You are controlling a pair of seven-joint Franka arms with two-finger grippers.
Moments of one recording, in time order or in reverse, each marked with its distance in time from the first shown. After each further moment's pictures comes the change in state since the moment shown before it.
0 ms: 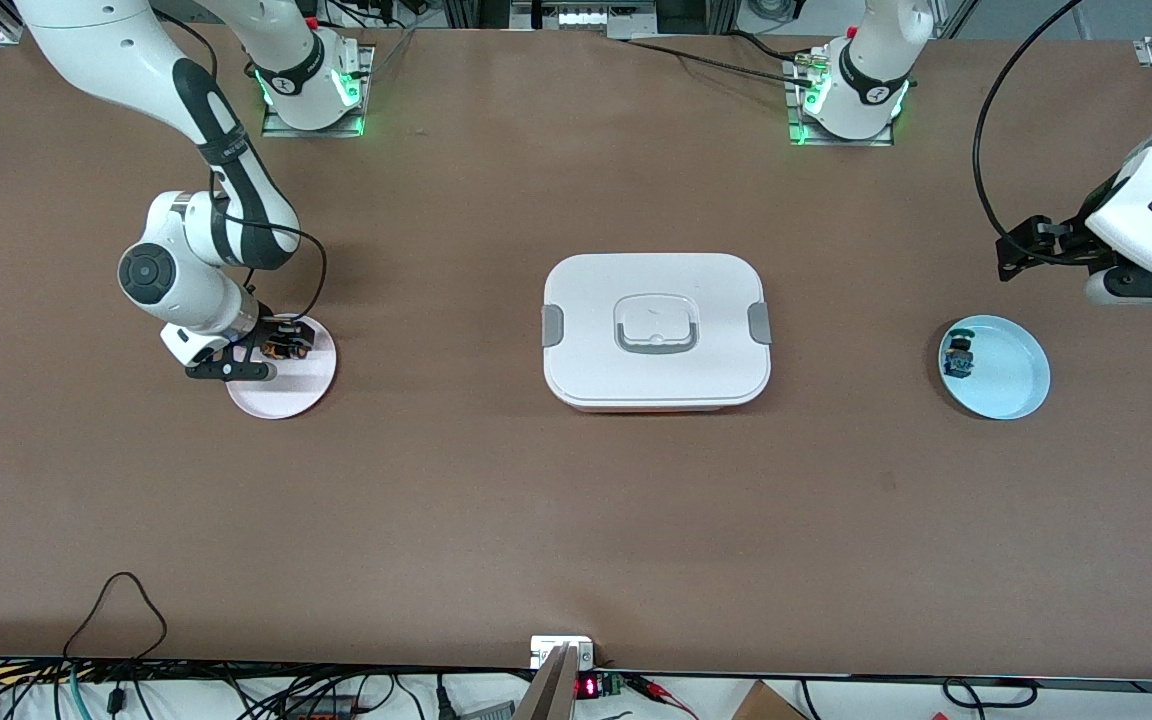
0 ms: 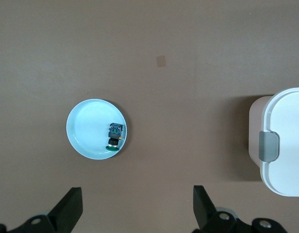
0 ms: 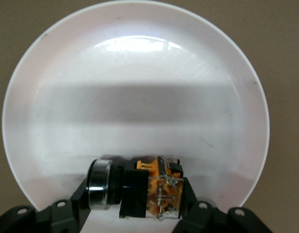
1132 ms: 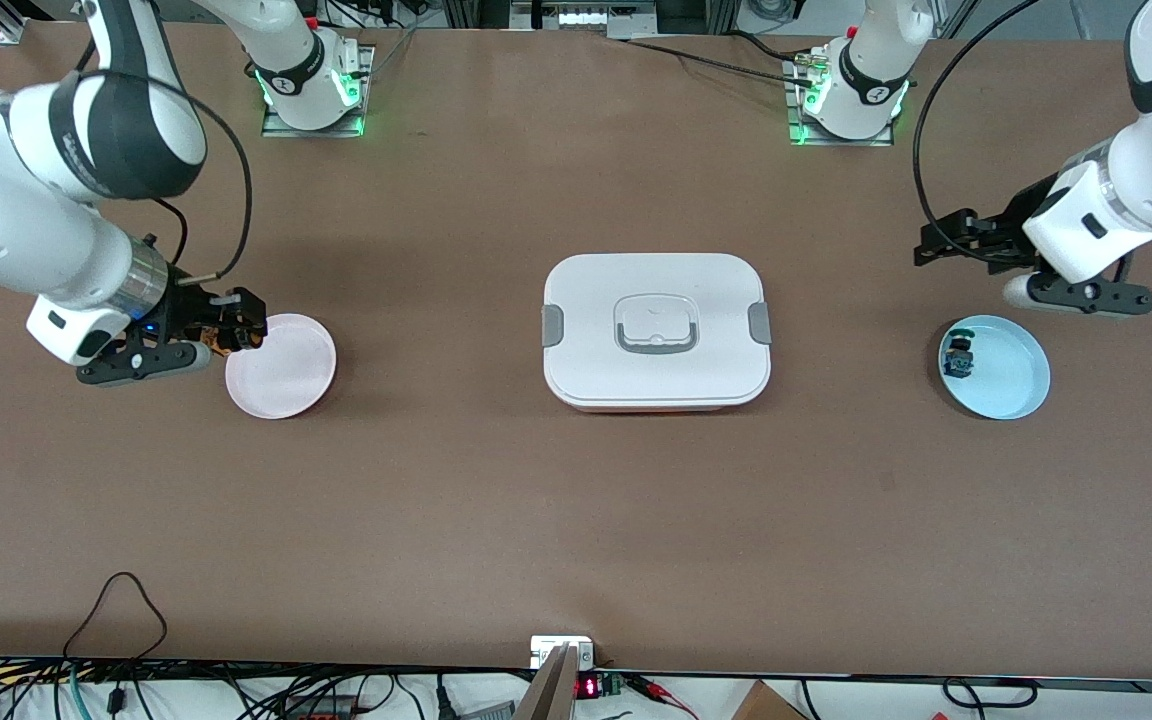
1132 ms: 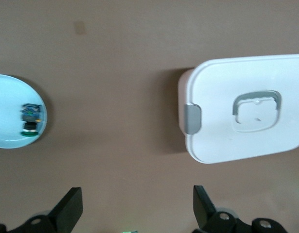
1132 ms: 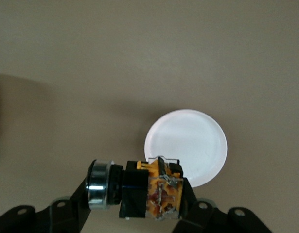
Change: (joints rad) left arm -0.034 0.052 -0.007 0.002 -0.303 -0.090 0.002; right arm 0.059 -0.215 0.032 0.531 0.000 -0.662 -0.112
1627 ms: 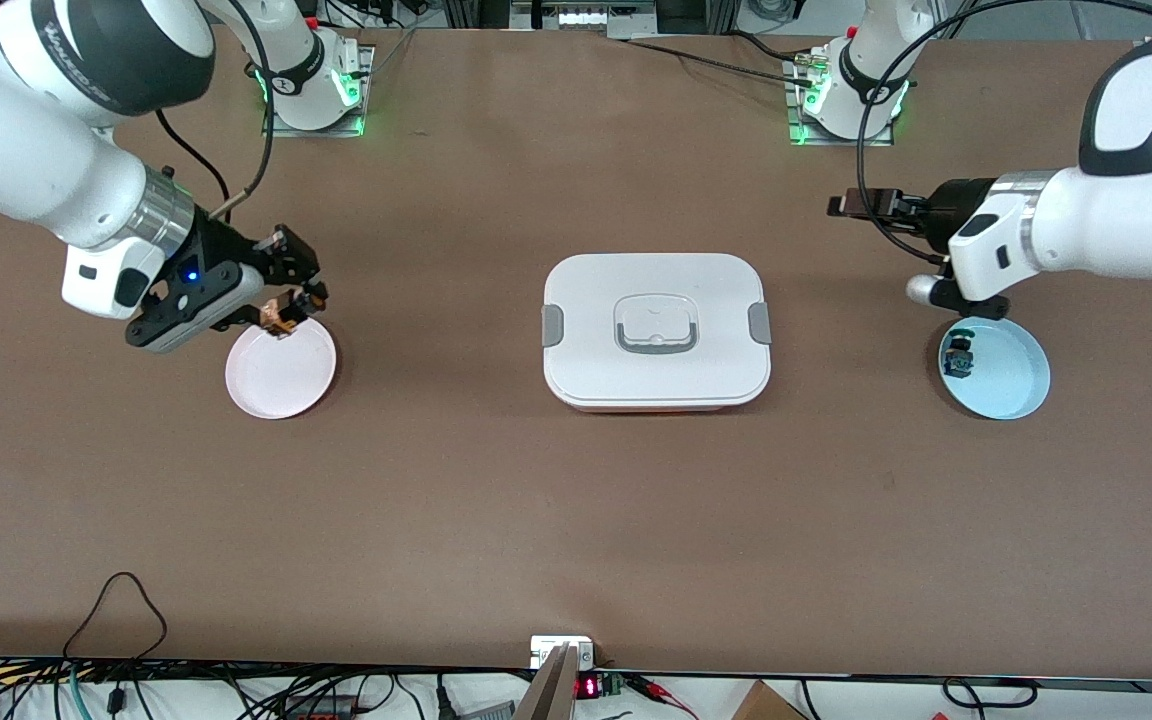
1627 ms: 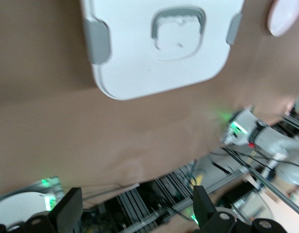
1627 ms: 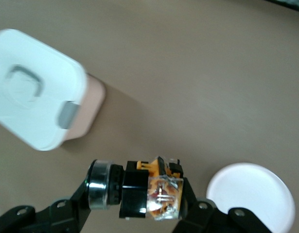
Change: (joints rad) left arm -0.004 0.110 -0.002 0.003 -0.372 -0.260 0.001; right arm 0.060 -0.063 0.032 0.040 0.285 0.004 -0.283
